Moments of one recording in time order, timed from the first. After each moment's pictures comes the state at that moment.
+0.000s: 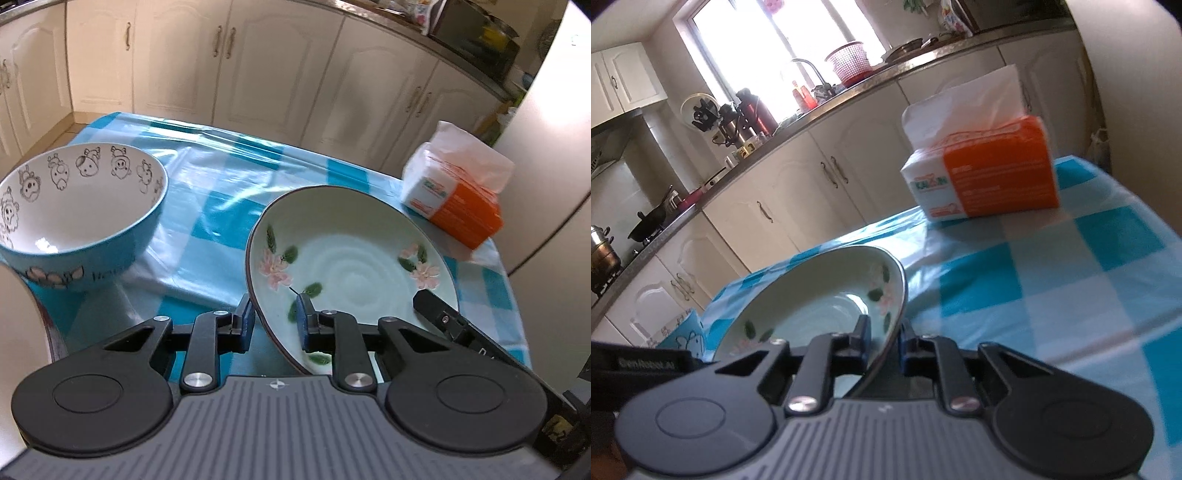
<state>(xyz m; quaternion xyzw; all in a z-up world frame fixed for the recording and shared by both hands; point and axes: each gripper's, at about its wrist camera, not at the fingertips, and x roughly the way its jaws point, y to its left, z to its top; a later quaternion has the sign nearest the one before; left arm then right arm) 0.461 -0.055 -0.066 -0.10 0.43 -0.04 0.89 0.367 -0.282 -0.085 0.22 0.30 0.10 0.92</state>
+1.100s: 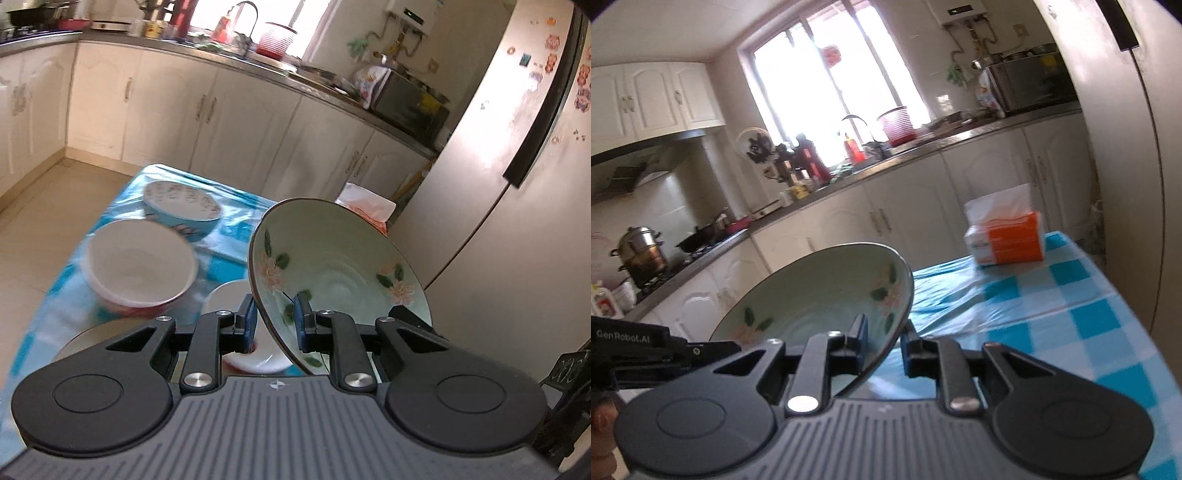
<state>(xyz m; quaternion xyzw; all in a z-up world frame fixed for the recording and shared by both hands) 0.232 0.029 0.044 -0.16 0.33 -0.10 0.93 0.182 -0.234 0.016 0.18 0.21 0.13 0.95</state>
